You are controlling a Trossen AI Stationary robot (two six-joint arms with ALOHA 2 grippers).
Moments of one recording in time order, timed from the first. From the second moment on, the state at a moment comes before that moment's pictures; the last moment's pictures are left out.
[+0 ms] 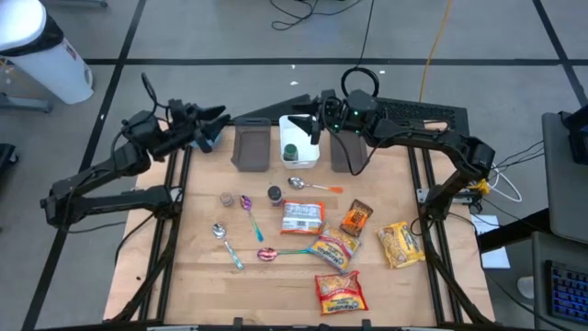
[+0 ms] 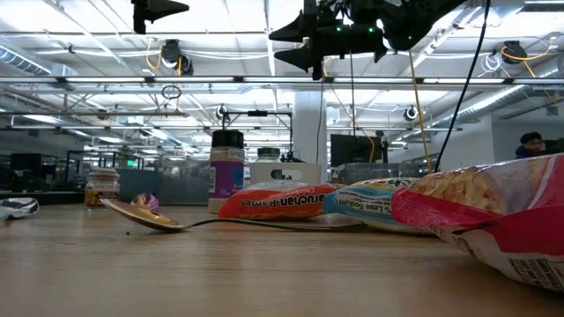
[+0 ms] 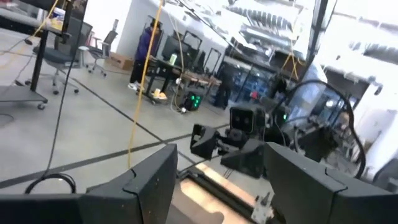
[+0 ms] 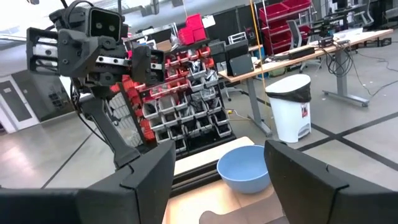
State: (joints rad) left arm 0.49 0.72 0.81 0.06 0.00 -0.40; right arm -0.49 1.61 1.17 0.53 -0.32 0.30
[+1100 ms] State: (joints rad) left arm 0.41 0.79 1.11 -0.92 0.05 -0.27; right arm -0.37 1.53 1.17 0.42 -0.40 0.20
